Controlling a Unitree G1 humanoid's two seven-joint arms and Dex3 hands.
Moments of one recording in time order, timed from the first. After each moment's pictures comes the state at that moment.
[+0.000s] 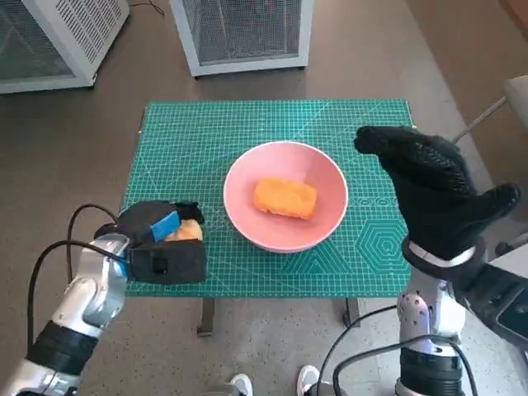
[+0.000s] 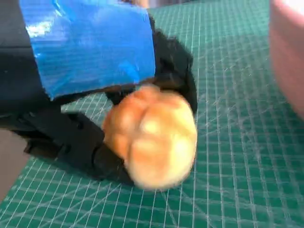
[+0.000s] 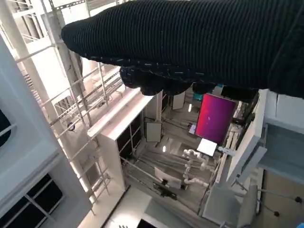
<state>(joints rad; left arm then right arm) -0.41 0.67 -0.31 0.13 0.63 0.20 -0.43 -0.45 -0.09 -0.13 0.01 0.57 -0.44 0.64</state>
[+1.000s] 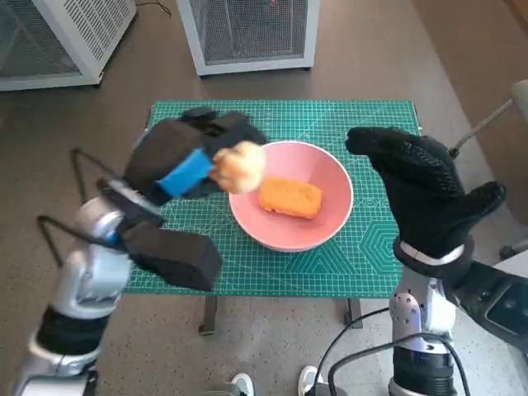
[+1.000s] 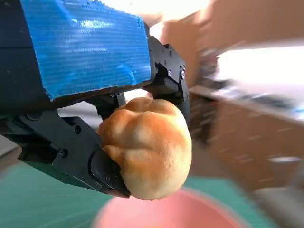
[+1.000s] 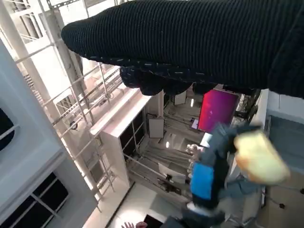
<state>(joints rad) -0.67 0.47 -0.23 -0.01 0.55 -0.15 -0.20 -0.45 -0.06 -0.12 0.04 0.56 -0.45 0.65</state>
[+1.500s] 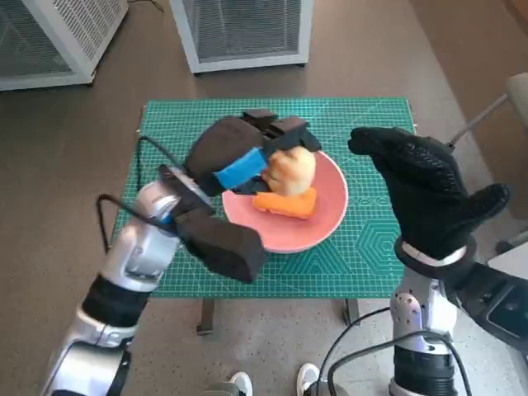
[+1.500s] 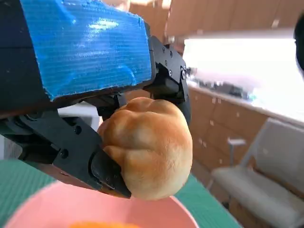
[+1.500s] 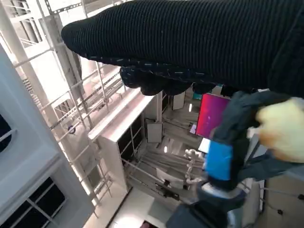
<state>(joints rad) -0.77 0.35 -0.32 0.23 0.55 -0.20 -0.19 -0.44 -0.07 -0.12 0.03 0.55 -0.45 0.64</state>
